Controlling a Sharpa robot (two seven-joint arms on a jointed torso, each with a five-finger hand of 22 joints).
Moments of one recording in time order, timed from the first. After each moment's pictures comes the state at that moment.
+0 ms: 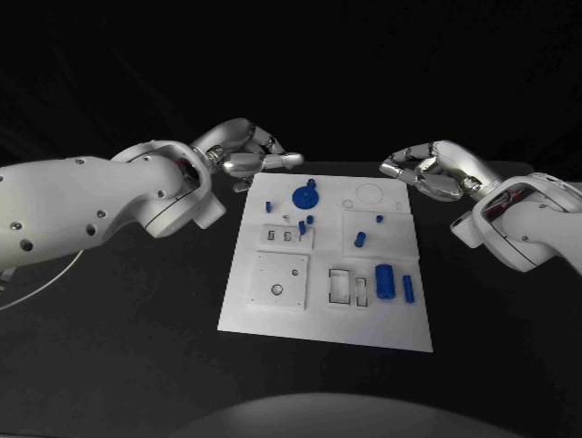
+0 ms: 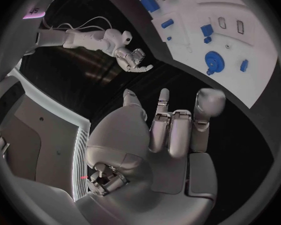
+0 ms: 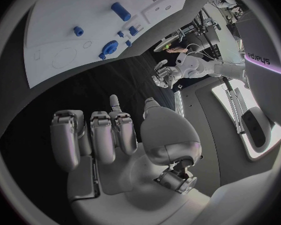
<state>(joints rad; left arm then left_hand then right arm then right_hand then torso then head) 1.47 -0.89 -0.22 1.64 -0.78 -0.34 0.04 1.20 0.18 -0.41 0.28 0.07 0.91 0.12 0.46 0.14 1.45 0.06 1.57 1.30 1.44 0.02 1.56 1.28 0.09 1.30 0.12 1.29 1.05 1.33 -0.94 -0.19 1.52 -1.02 -0.47 0.24 0.96 0.15 -0.12 0.29 0.19 0.77 0.14 0.16 0.47 1.47 0.06 1.57 1.31 1.46 0.01 1.57 1.31 0.03 1.46 0.13 1.51 1.31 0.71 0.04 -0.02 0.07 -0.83</state>
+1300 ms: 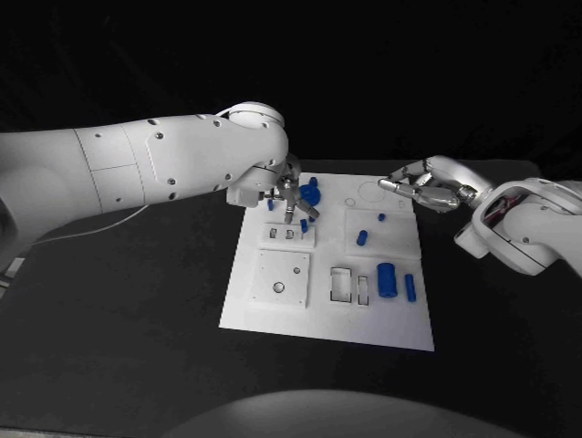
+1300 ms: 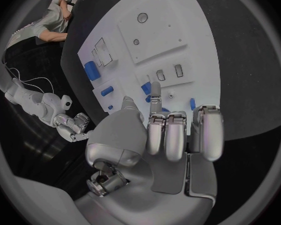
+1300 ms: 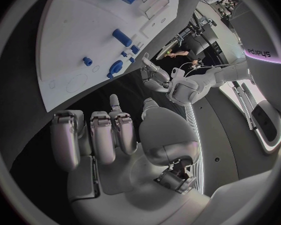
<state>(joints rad) 1.52 -0.48 -0.21 1.29 -1.00 0.38 -0.69 1.11 0.24 -0.41 0.28 0.23 1.09 0.06 0.41 0.28 1.46 -0.01 1.58 1.31 1.47 -0.05 1.57 1.31 0.05 1.44 0.06 1.52 1.31 1.33 -0.89 -0.20 1.49 -1.01 -0.32 0.15 0.98 0.17 -0.15 0.29 0.24 0.78 0.14 0.16 0.45 1.47 0.06 1.57 1.31 1.46 0.01 1.57 1.31 0.03 1.46 0.13 1.51 1.31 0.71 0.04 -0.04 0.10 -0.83</state>
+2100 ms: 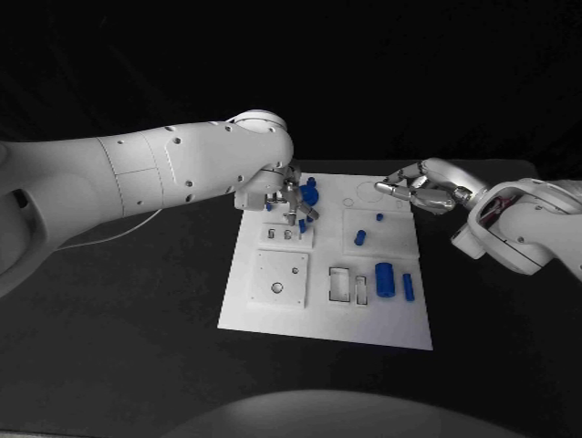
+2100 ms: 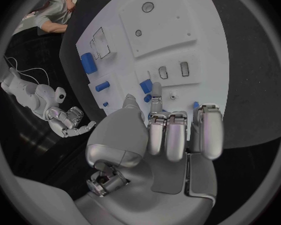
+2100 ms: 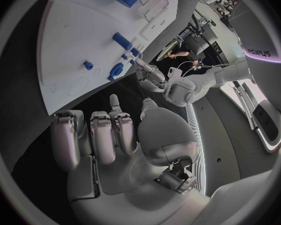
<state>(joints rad) 1.48 -0.42 -0.21 1.19 -0.95 0.35 -0.69 1.17 0.23 -0.38 0.27 0.27 1.08 0.06 0.36 0.31 1.46 0.00 1.57 1.31 1.47 -0.04 1.57 1.31 0.05 1.43 0.07 1.51 1.31 1.32 -0.89 -0.20 1.48 -1.01 -0.30 0.14 1.00 0.18 -0.16 0.29 0.28 0.78 0.14 0.16 0.45 1.47 0.06 1.57 1.31 1.47 0.01 1.57 1.31 0.03 1.46 0.13 1.51 1.31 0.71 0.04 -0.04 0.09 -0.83</state>
